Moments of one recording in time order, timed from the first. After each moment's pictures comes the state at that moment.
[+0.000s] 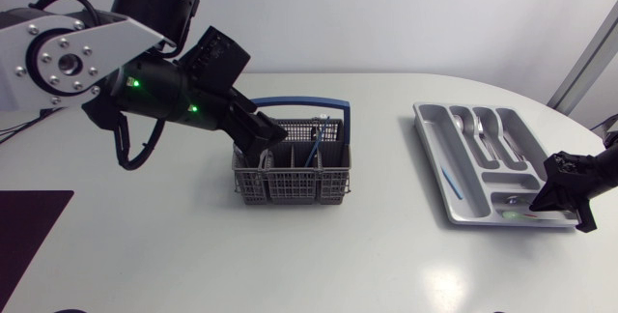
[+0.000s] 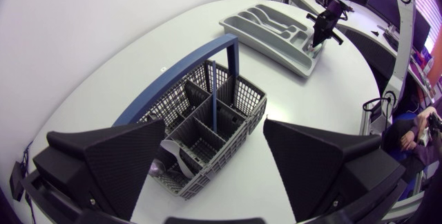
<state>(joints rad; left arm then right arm) -0.52 1.42 1.16 -0.50 0.21 0.27 -0.65 2.01 1.28 -0.86 -0.25 -1.89</state>
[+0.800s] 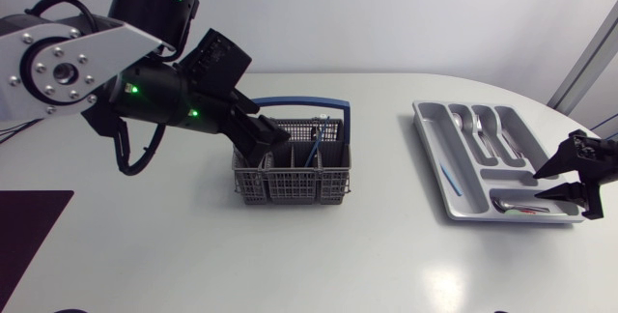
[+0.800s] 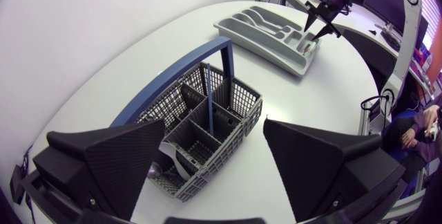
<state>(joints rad) -0.54 1.40 1.13 -0.47 0.21 0.27 -0.67 1.85 1.24 -0.82 -0.42 -1.91</state>
